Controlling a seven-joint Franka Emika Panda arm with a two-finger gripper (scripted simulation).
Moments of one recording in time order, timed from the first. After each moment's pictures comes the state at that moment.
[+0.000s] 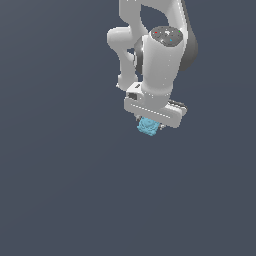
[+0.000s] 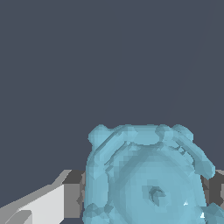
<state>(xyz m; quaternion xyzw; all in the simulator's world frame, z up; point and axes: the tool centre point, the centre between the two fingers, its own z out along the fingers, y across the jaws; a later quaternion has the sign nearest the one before) -0.021 0.082 0.229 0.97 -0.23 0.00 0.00</state>
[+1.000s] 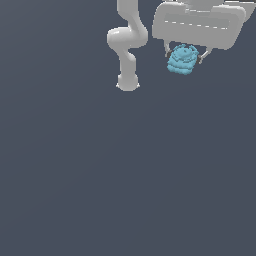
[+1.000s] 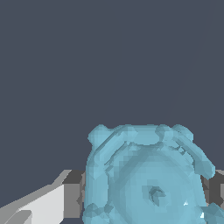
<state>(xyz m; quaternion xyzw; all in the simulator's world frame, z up) -0.092 0.161 0.440 0.97 -0.23 0.00 0.00</state>
